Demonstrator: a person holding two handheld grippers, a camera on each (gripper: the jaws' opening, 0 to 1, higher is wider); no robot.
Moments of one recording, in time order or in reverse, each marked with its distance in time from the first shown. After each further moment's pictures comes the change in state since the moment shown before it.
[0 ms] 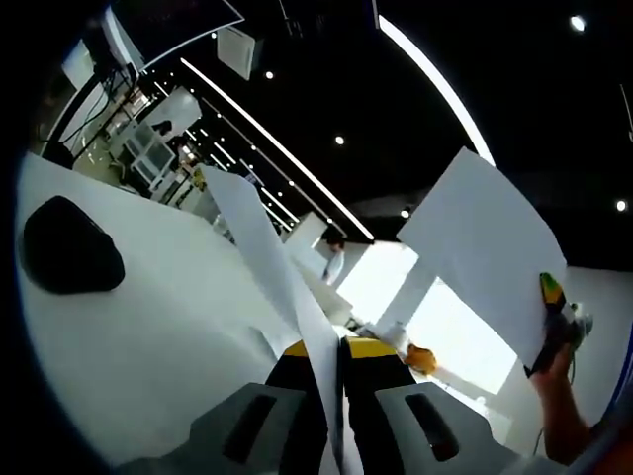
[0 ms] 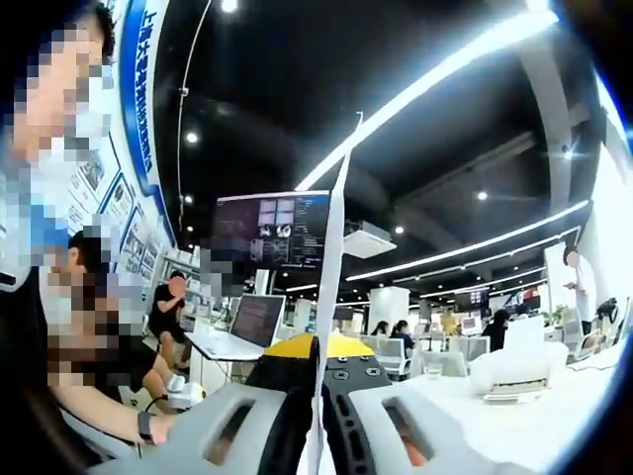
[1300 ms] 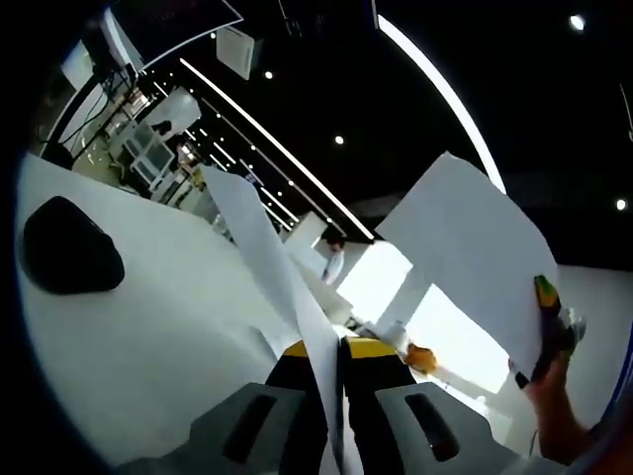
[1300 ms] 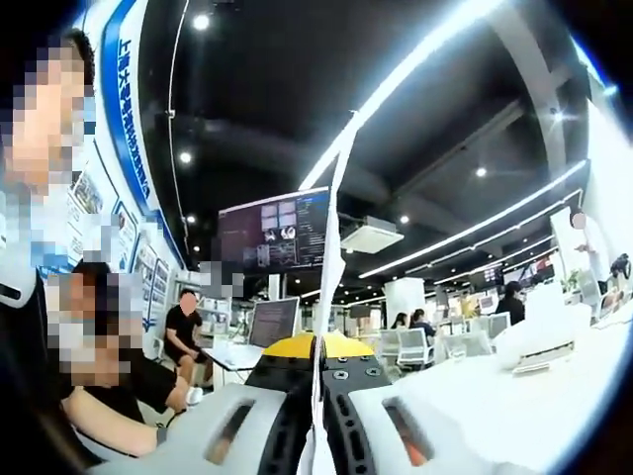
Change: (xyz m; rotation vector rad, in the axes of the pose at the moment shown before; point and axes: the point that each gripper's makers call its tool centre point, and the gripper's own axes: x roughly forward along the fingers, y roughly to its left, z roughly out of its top) left arm 0.001 0.000 -0.001 0.002 0.003 -0.001; right arm 0.010 0.003 -0.028 0.146 -0.019 0.023
